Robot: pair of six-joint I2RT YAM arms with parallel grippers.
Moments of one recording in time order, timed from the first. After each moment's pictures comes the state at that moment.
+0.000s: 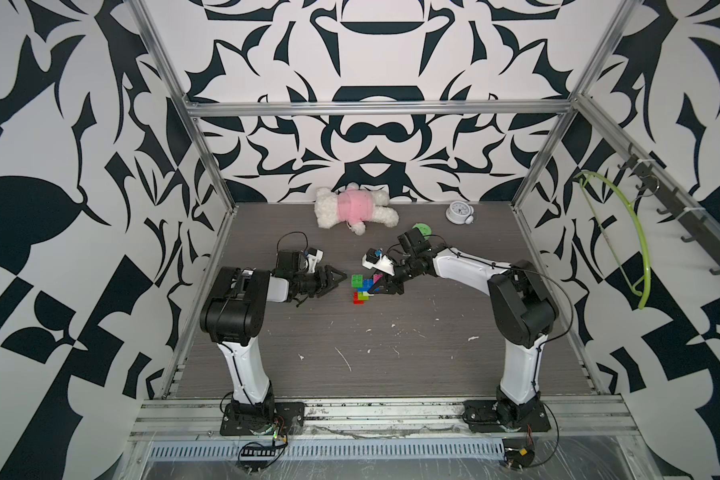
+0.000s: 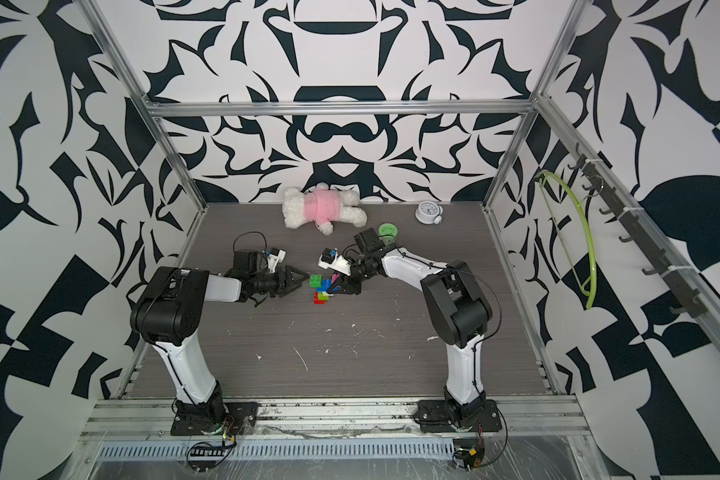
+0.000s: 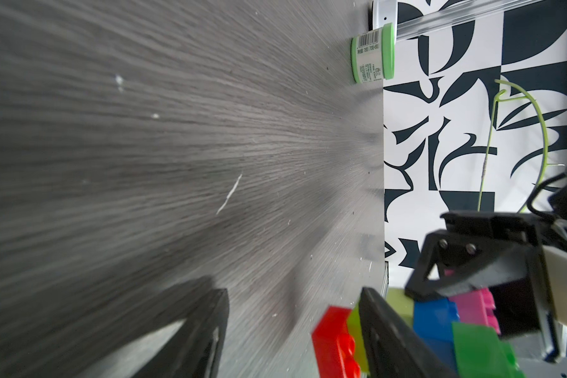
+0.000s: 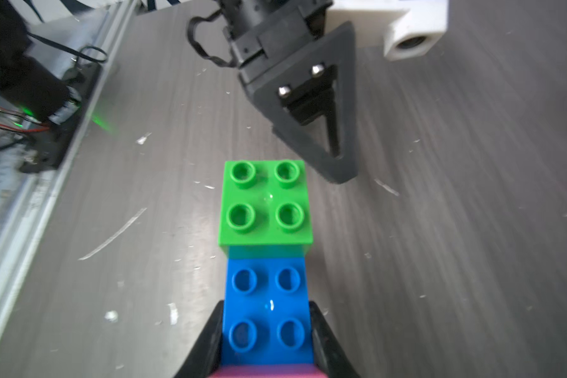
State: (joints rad) left arm -0.14 1.90 0.80 0.30 0.91 -0.62; right arm 0.53 1.93 1.33 -0.45 -0.83 -0.67
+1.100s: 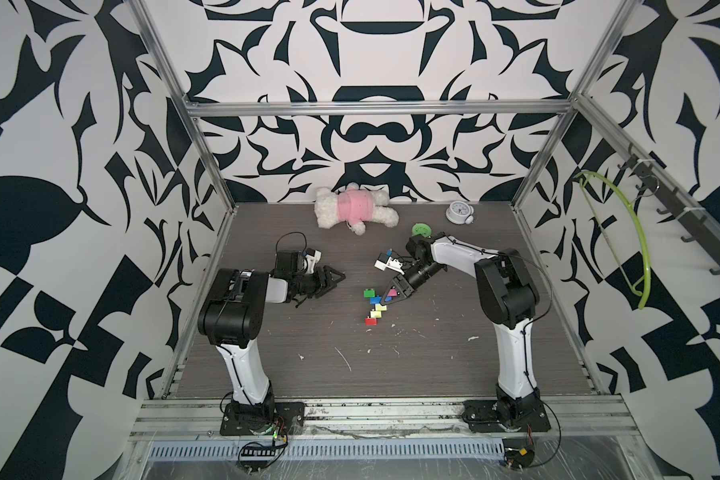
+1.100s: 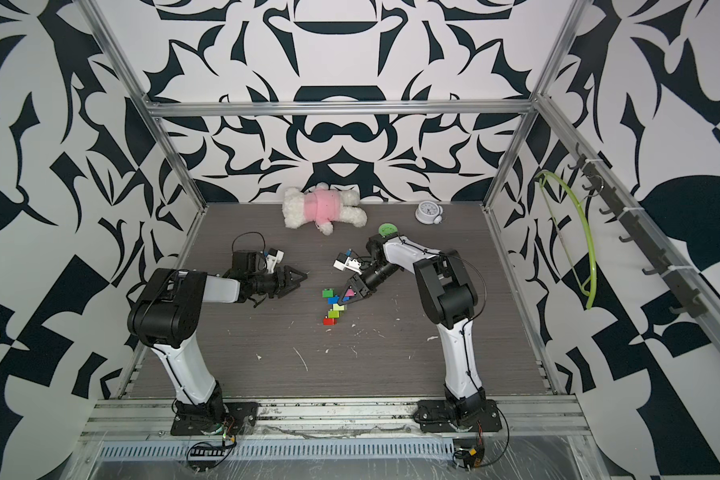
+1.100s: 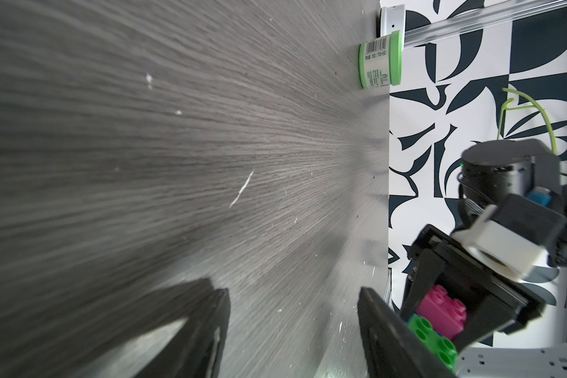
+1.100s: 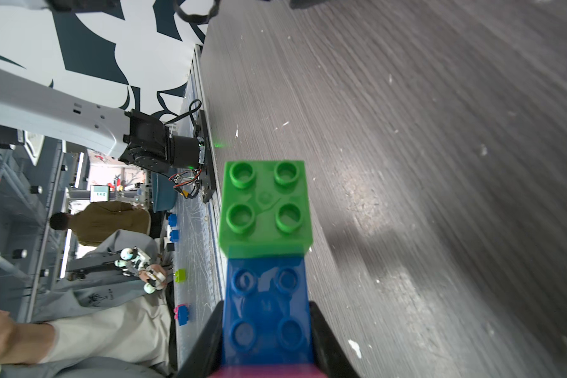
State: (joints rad) left arm -0.14 1.88 0.79 0.28 0.88 -0.63; right arm 0.44 2.16 1.54 -1.09 -1.10 -0.45
